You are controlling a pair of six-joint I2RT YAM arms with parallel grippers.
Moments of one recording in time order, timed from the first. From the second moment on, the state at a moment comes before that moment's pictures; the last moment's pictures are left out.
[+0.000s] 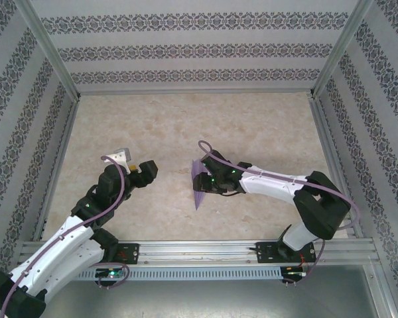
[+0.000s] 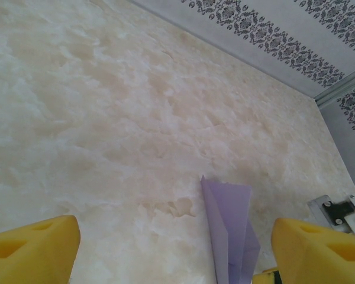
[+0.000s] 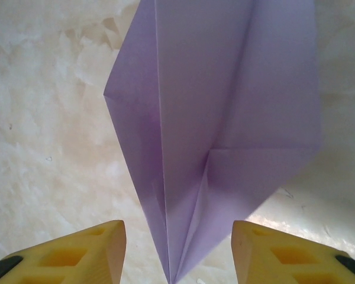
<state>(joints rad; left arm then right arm) -0.51 0.65 0.51 -0.31 -0.18 -0.70 0.82 1.57 0.89 -0.37 -0.14 0.84</state>
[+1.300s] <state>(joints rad) -0.48 0.63 0.50 -0.33 -0.16 -0.69 0.86 1.77 1.01 -0.42 -0.09 0.83</state>
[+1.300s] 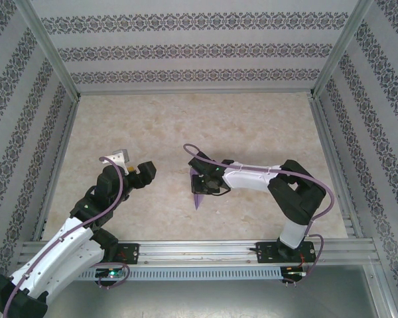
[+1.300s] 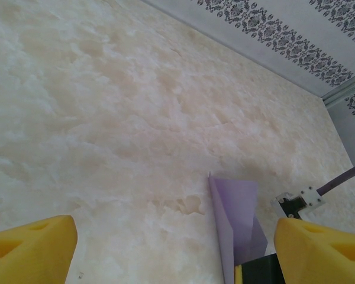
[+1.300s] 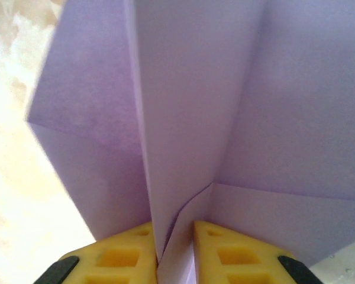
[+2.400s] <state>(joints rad) -0.47 0.63 0.50 -0.35 -0.11 -0.67 0.58 1.69 1.07 -0.74 0.04 0.52</state>
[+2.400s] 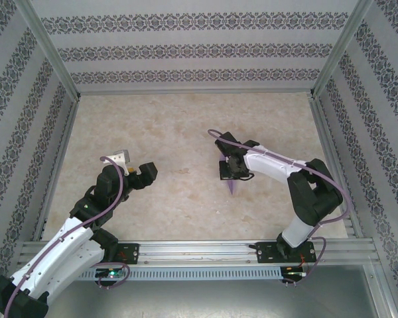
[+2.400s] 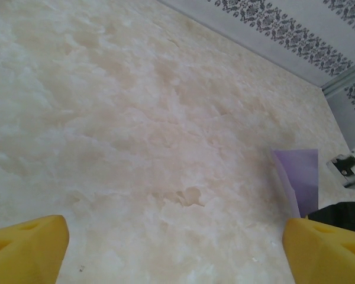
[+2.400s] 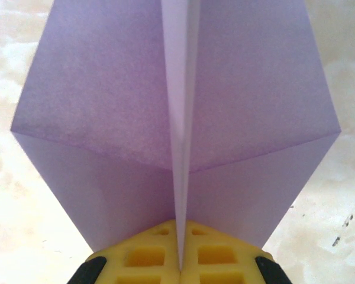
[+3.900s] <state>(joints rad) -0.46 0.66 0.53 -0.36 -0.02 -0.63 0.56 1.85 1.14 -0.64 0.08 0.56</state>
